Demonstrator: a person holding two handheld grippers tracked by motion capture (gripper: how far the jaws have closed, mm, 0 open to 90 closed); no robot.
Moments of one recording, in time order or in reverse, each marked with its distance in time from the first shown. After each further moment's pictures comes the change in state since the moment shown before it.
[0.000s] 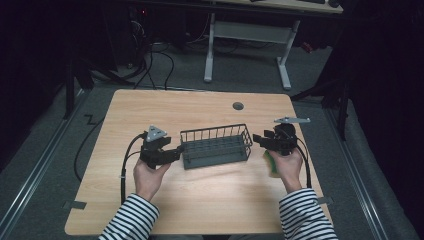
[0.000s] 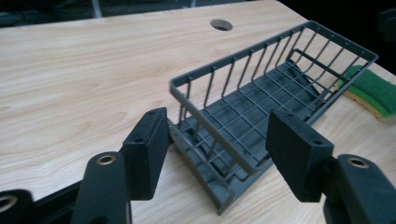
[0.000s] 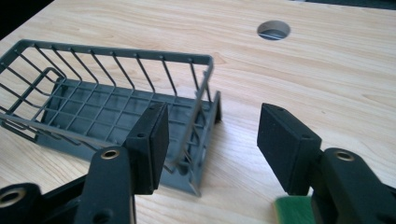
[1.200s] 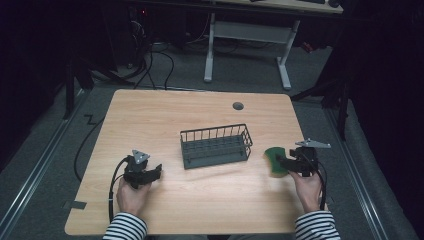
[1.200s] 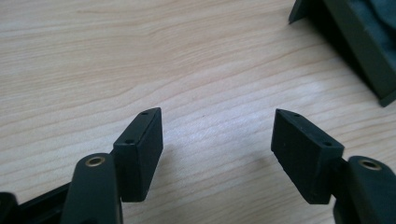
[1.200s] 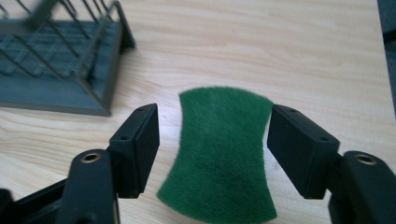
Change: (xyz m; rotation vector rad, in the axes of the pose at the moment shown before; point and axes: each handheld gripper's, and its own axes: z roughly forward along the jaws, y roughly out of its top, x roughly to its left) left arm 0.049 -0.097 0.015 0.165 0.243 -0.016; right arm -0.044 -0.074 -0.020 0.041 -0.187 0.052
